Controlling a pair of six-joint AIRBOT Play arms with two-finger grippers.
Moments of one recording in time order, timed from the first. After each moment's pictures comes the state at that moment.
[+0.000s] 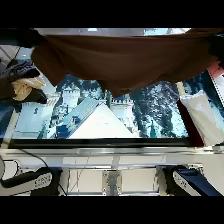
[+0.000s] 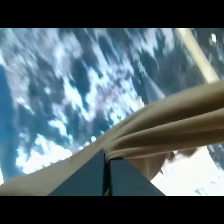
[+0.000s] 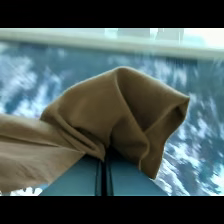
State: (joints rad) left arm -0.02 -1.29 2.10 1.21 -1.42 -1.31; right arm 0.04 -0.93 1.74 -1.49 1.18 1.49
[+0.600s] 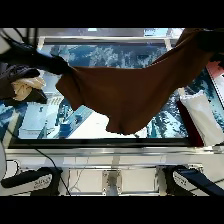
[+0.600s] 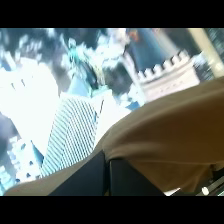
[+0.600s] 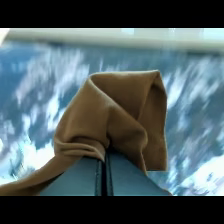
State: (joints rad) left arm -0.15 -1.35 1.70 1.20 -1.37 -1.29; right arm 0.04 -1.11 1.71 -1.41 1.08 1.49
